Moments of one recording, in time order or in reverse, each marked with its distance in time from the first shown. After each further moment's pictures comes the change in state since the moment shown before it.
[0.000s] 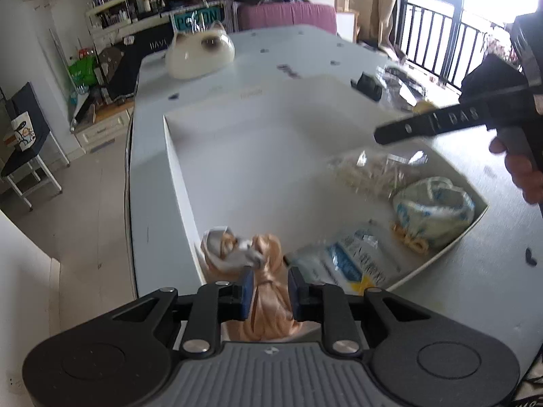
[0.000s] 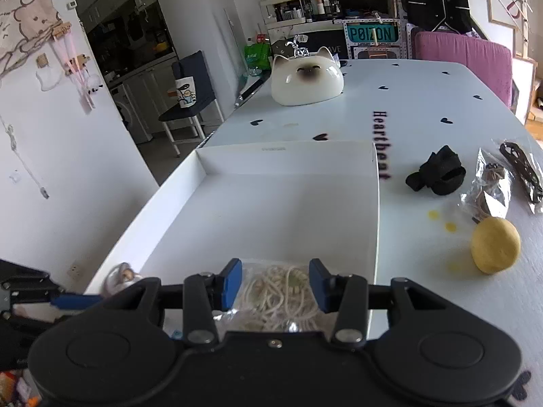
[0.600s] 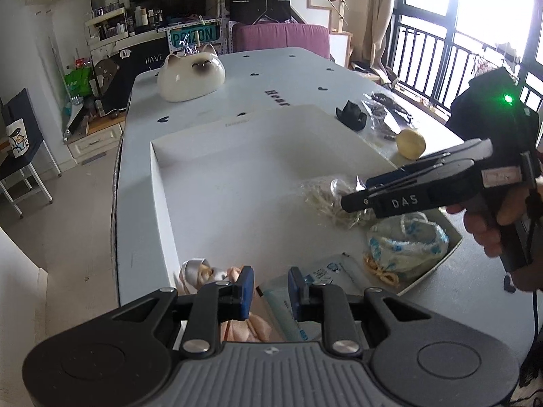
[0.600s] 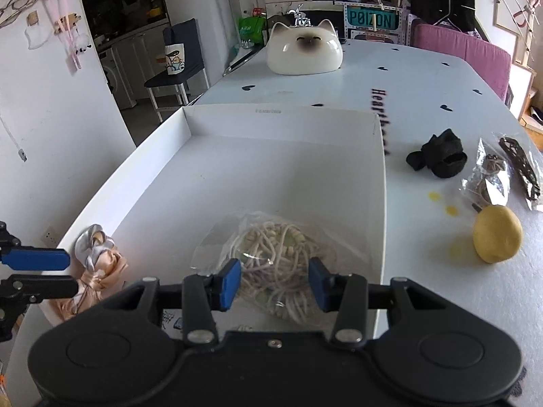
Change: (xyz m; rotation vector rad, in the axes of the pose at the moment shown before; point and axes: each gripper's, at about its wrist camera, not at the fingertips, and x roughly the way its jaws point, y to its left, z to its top) left arm -0.011 -0.013 0.015 -0.026 -0.072 -0.044; right arm 0.028 0.013 -0.013 -0.072 0.085 -0.100
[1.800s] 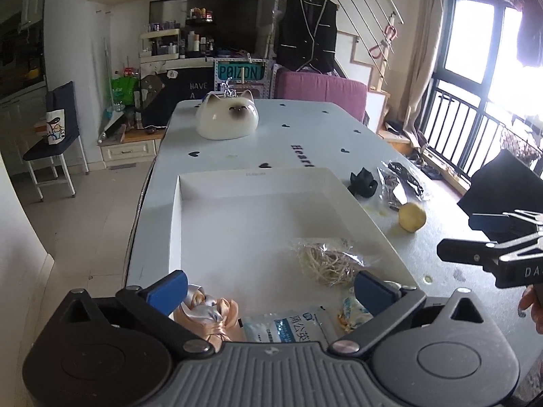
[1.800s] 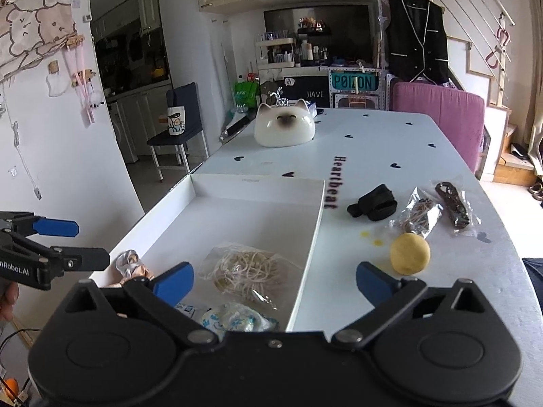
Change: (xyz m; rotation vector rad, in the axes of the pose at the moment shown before) left arm -0.043 -0.019 0.009 -0.192 -0.167 0.068; right arm -0.129 -0.029 -0.033 -0.004 -0.241 -0.018
